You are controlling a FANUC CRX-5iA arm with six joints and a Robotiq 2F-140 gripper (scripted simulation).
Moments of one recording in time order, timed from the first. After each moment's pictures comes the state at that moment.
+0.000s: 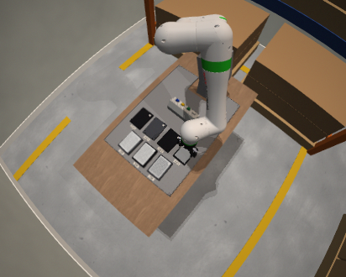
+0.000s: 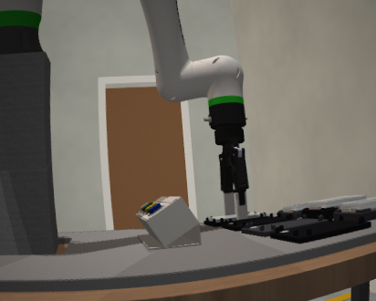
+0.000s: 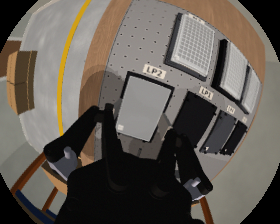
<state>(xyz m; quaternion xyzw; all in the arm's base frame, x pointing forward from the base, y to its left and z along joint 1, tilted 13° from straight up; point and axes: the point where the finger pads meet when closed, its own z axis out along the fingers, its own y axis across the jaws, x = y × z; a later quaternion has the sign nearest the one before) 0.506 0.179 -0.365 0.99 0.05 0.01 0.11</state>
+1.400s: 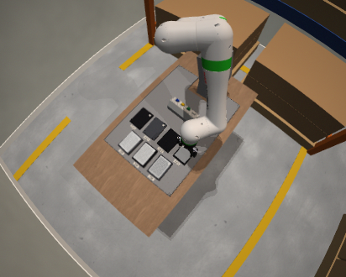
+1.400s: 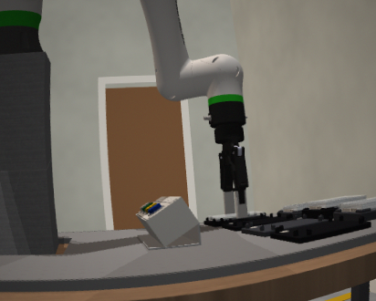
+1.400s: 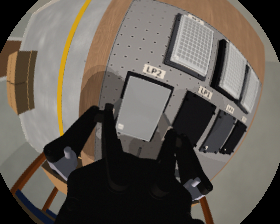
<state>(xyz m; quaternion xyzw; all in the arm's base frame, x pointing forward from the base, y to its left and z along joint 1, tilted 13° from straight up) 0.506 0.179 -0.362 0.99 0.05 0.01 0.12</state>
